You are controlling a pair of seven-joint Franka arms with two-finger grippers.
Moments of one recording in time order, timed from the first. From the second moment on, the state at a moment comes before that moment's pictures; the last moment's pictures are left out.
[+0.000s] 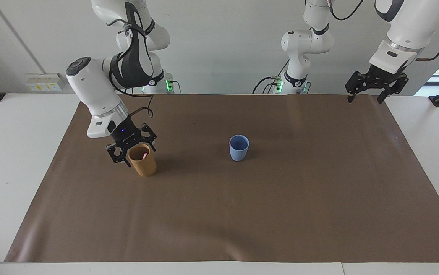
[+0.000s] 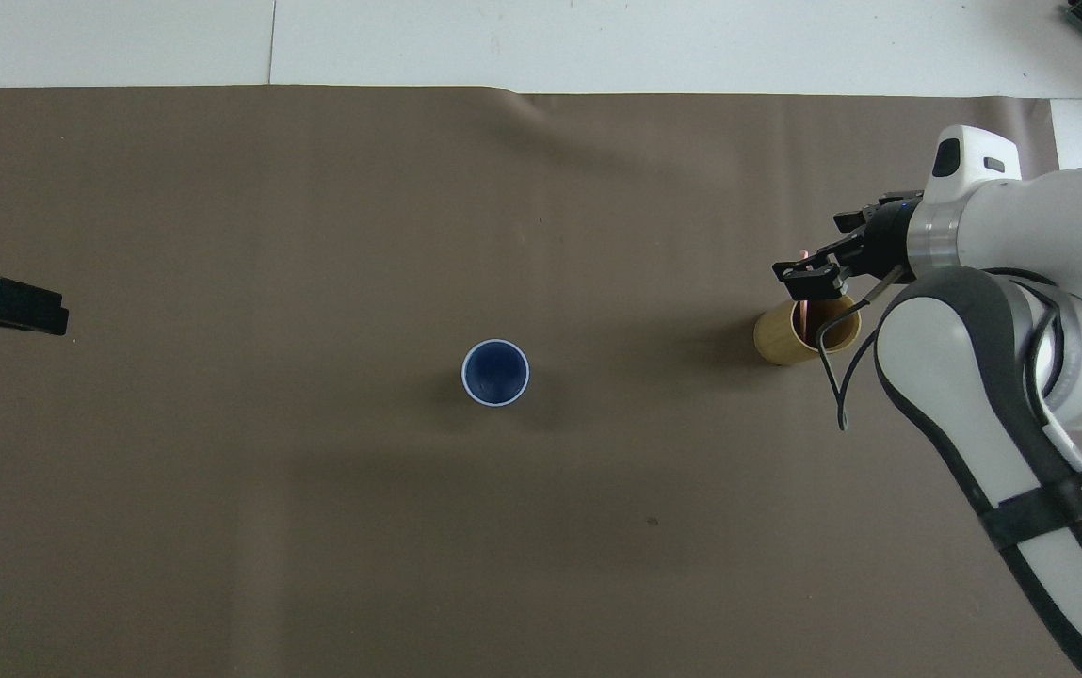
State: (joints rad) left arm -0.07 -0.04 0.00 -1.57 0.03 1.54 0.06; right arm 0.16 0.14 -0.08 -1.88 0.35 2.28 -0.75
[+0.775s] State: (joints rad) left arm -0.07 -0.04 0.00 -1.57 0.03 1.54 0.06; right arm 0.15 0.16 -0.08 -1.89 0.39 2.29 -0.80
